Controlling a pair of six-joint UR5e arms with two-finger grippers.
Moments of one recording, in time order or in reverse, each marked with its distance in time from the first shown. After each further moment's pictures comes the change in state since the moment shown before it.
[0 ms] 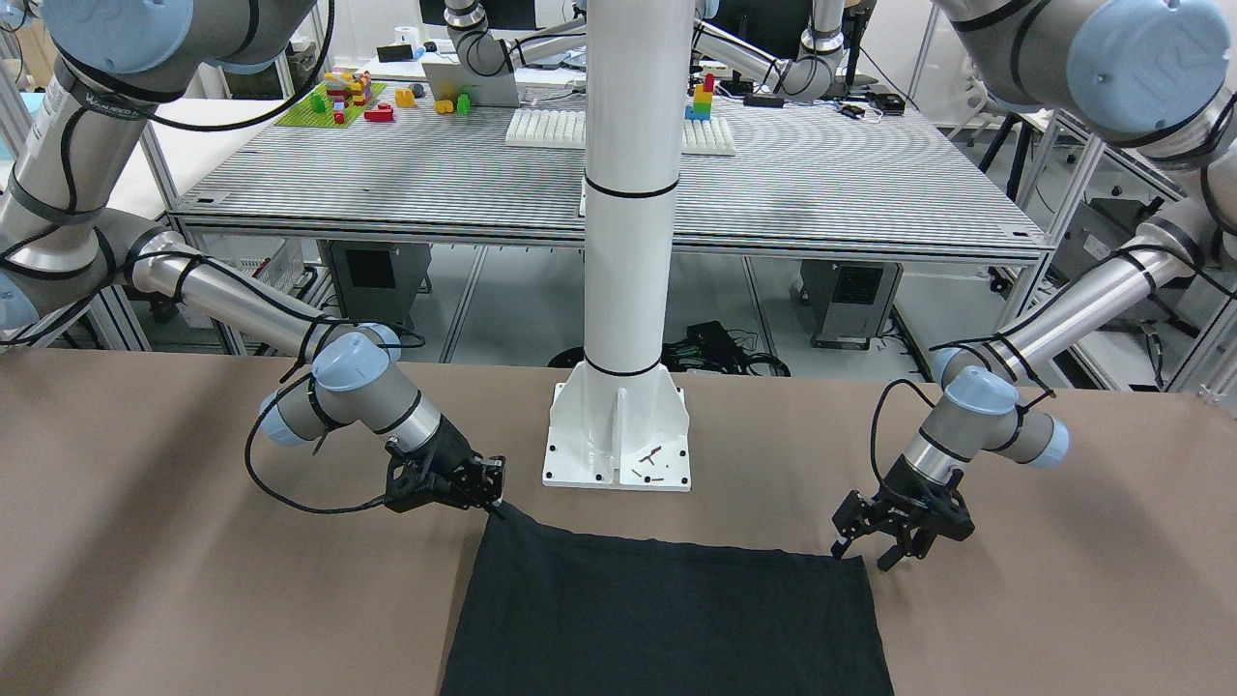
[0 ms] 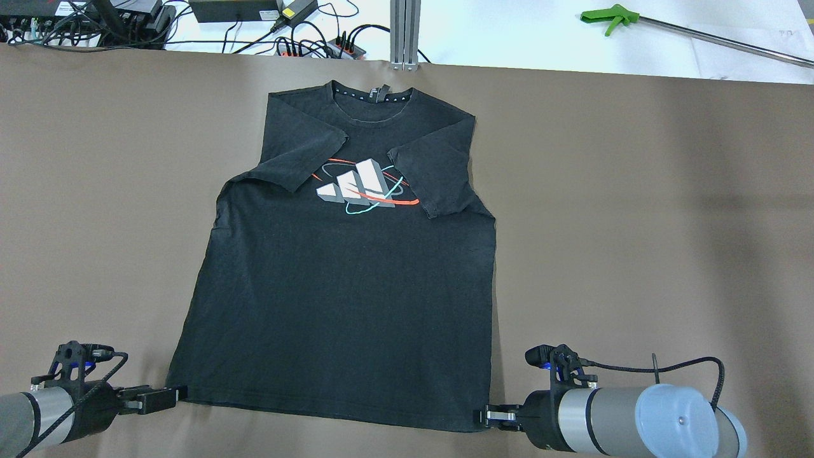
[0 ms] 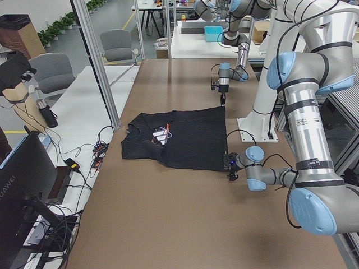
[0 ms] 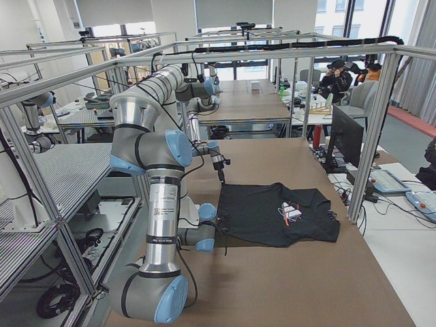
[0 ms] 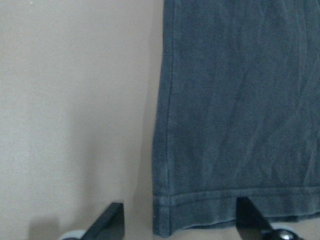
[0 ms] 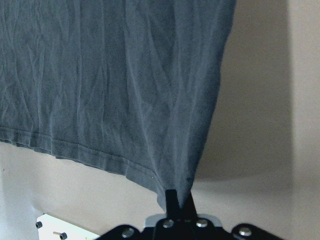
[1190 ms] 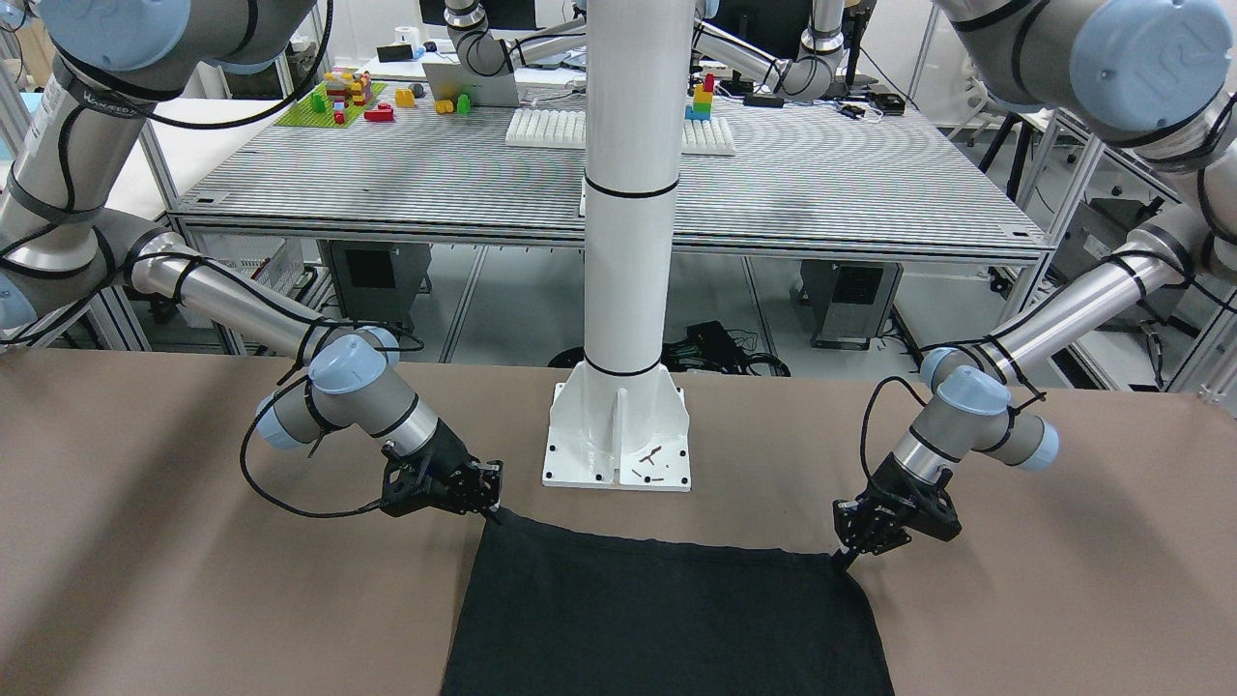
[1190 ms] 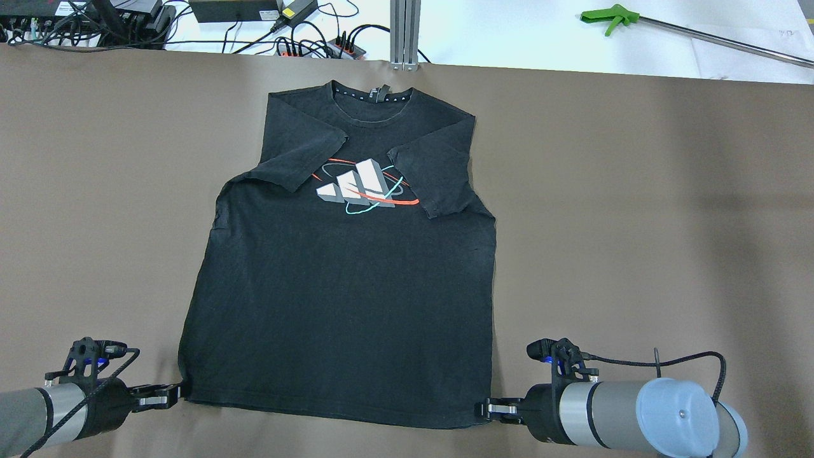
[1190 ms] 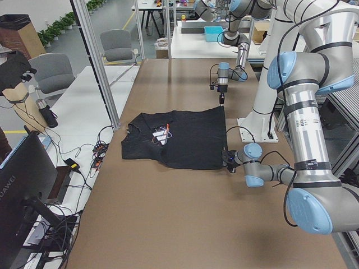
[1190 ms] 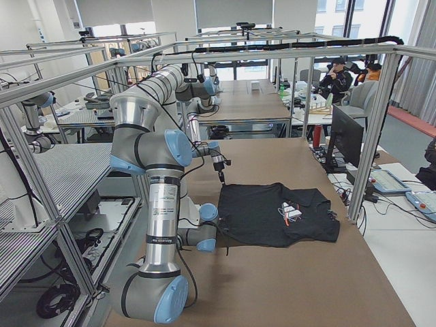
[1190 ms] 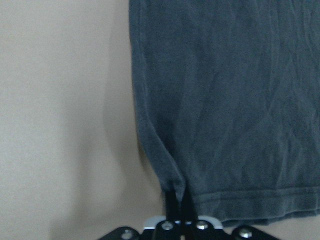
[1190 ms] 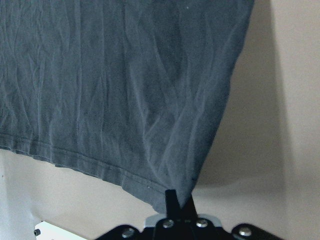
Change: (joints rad) left arm -0.015 -0.035 -0.009 0.008 -0.033 0.000; right arm 0.015 0.003 -0.005 -0.001 0.003 -0.009
